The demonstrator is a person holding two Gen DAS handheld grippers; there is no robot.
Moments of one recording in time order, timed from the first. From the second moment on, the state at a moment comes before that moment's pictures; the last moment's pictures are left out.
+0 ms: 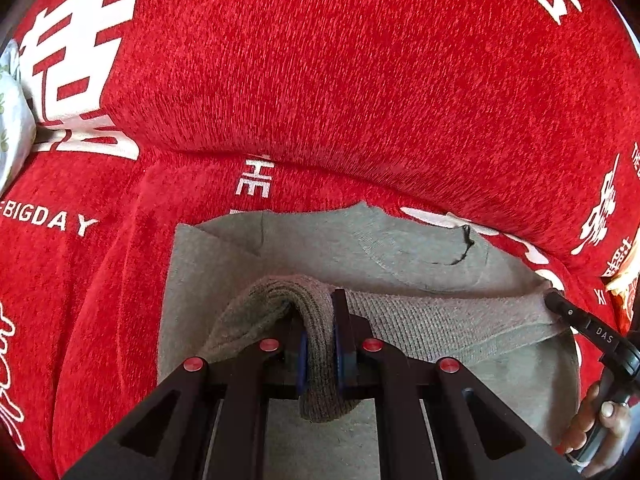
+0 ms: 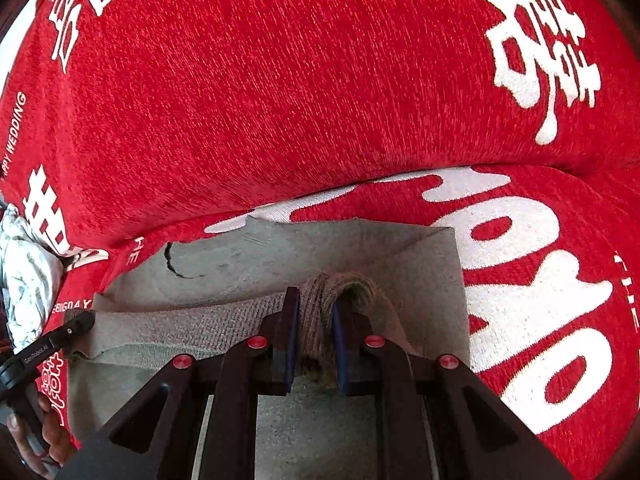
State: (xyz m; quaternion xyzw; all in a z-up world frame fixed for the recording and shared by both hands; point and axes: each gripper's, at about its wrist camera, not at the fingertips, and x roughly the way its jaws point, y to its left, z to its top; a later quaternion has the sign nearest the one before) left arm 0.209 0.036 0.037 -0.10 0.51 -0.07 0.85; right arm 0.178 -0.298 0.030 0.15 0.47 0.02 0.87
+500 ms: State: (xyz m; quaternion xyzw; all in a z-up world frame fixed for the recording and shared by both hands) left arm 0.232 0.045 0.008 -0.14 0.56 -0.09 0.81; right arm 0.189 -0.299 0.017 0.16 0.49 0.02 0.86
